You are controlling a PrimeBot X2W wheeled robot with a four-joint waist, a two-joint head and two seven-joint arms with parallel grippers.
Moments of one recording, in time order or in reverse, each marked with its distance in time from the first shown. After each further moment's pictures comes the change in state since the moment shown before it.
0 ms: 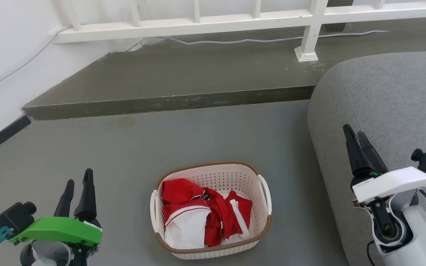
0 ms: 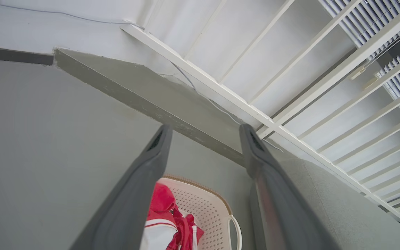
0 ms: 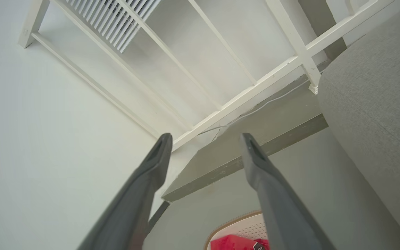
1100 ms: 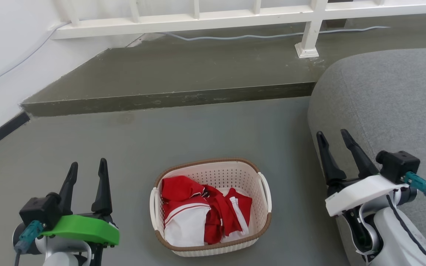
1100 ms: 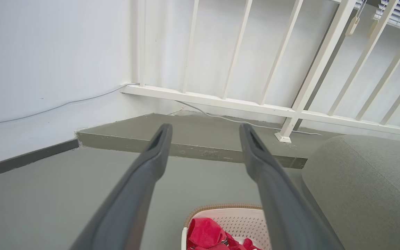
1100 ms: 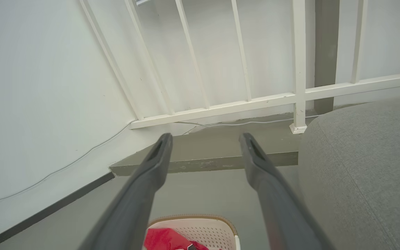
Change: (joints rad) left arm -0.004 -0.031 -0.023 -0.055 0.468 0.016 -0.116; right arm -0.012 0.004 0.108 0.012 -0.458 -0.070 -0.114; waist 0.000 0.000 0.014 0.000
